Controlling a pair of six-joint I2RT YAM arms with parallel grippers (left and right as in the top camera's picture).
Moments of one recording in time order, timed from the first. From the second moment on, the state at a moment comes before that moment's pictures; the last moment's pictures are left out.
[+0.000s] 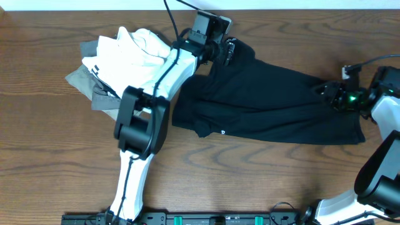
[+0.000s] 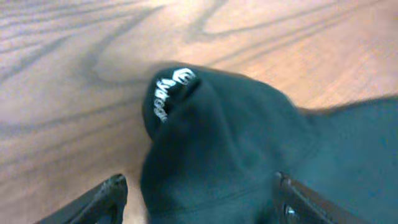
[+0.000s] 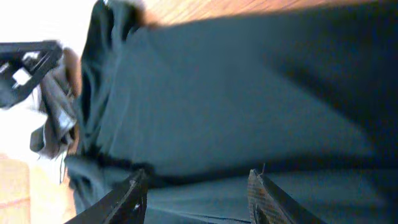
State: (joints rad) left arm -0.42 2.36 1.90 -0.35 0.27 -0.06; right arm -0.43 1.77 1.11 -0.59 -0.78 0.01
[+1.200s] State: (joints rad) left arm -0.39 2.17 1.92 -0.57 0.28 -0.02; right arm -0.53 1.77 1.11 -0.24 -0.30 0.31
